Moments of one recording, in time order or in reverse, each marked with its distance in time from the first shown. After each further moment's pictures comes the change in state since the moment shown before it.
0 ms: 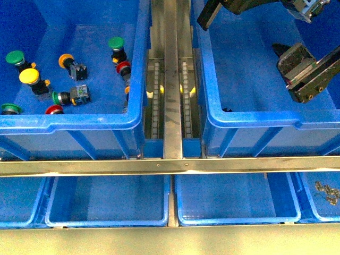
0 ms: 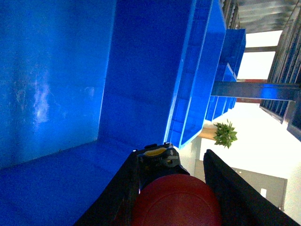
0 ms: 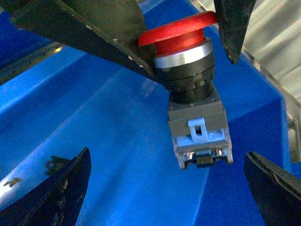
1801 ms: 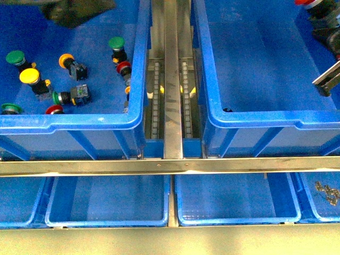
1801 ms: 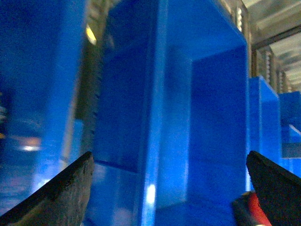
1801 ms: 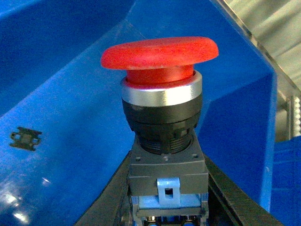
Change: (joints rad) left arm 0.262 -0.401 -0.597 0.214 -0.334 0.449; right arm -0.119 -0.032 0.053 -0.166 -0.057 -0.052
